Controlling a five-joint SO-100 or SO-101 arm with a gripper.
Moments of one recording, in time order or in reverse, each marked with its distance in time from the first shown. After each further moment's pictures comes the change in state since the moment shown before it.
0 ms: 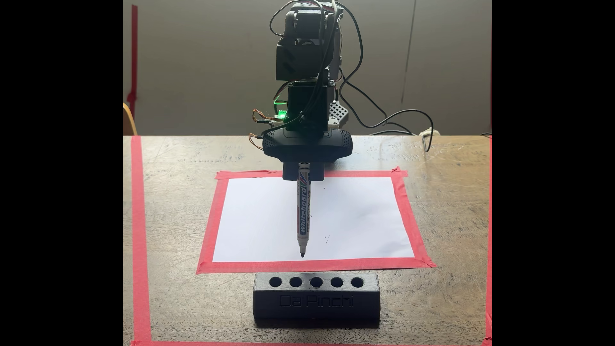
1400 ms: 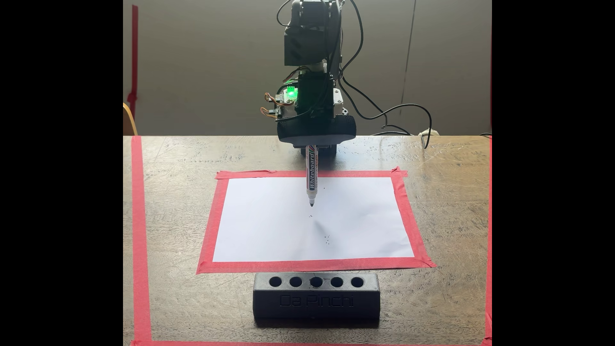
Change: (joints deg) arm -0.9 16.9 21.4 11.1 -1.5
